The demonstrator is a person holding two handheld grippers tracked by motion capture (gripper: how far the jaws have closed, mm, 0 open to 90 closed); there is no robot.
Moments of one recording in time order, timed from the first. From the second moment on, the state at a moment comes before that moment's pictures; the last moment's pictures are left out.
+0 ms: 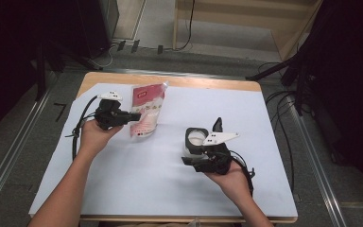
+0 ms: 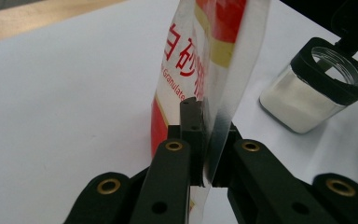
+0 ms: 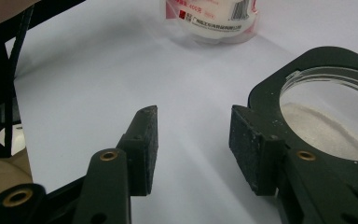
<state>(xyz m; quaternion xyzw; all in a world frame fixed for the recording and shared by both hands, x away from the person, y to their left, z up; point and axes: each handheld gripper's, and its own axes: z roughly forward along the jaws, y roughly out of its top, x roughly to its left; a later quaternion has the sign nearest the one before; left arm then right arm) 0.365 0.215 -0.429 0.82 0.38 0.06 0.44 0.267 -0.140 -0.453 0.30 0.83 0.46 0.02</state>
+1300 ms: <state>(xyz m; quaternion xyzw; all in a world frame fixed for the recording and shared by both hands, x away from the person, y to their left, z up) 0.337 0.248 -0.434 0.82 0.37 0.08 0.44 0.270 -0.143 -0.447 0.30 0.83 0.46 0.03</state>
